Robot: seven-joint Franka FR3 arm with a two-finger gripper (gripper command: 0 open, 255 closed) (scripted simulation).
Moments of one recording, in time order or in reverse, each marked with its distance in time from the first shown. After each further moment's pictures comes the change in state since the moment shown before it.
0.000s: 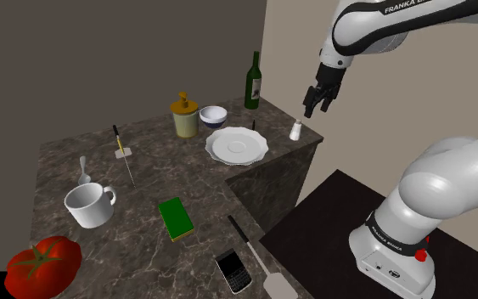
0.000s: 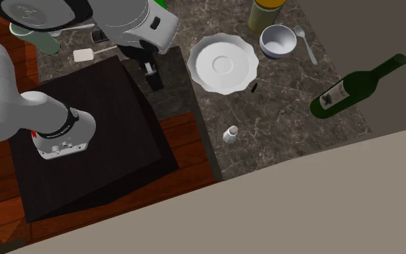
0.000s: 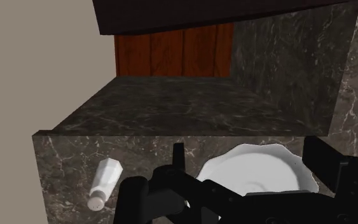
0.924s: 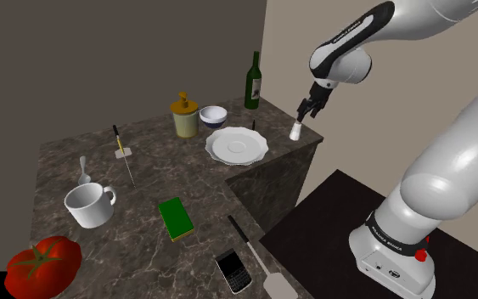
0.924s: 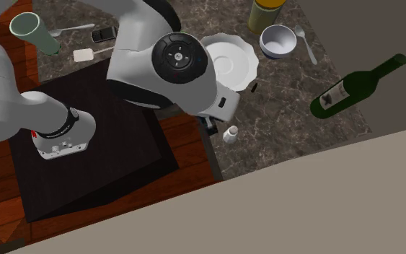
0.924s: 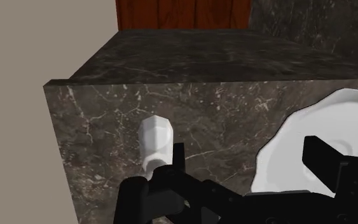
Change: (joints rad) arm 0.036 0.510 -0.260 0.142 0.245 0.456 -0.407
